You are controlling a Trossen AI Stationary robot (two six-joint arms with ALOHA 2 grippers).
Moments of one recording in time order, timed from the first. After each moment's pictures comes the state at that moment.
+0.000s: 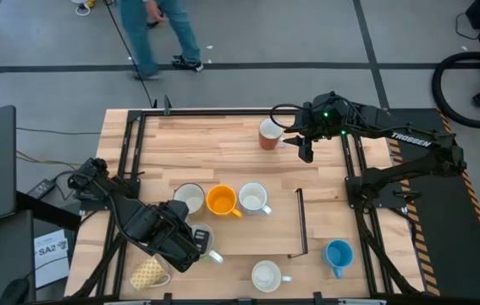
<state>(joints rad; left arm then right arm) -0.65 1.79 1.99 -1.57 -0.18 -1.98 -0.34 1.12 1.17 -0.71 -0.11 -0.13</state>
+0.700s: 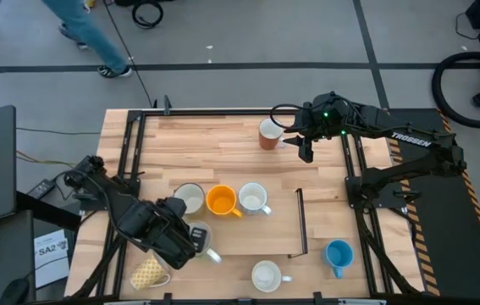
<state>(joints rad) -0.65 1.75 1.99 -1.57 -0.20 -1.95 -0.34 1.12 1.17 -0.71 -0.11 -0.13</state>
